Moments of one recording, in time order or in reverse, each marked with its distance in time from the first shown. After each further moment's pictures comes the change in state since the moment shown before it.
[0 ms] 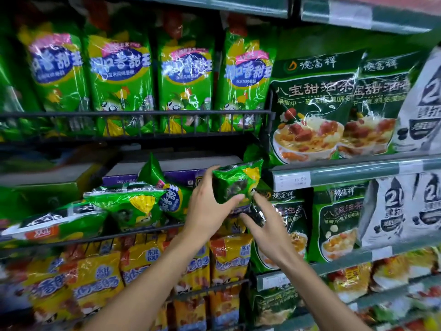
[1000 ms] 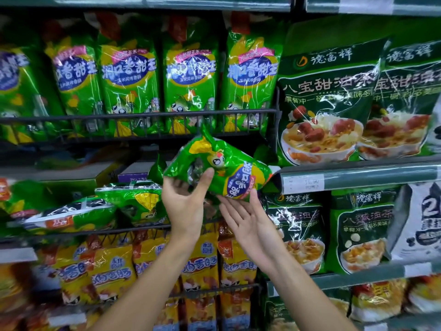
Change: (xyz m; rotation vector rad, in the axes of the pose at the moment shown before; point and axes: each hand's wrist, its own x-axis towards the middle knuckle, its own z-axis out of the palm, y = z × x) left_hand -0.009 0.017 -0.016 -0.793 0.562 0.028; right_hand 0.001 -0.043 0.011 1.486 -0.301 0.371
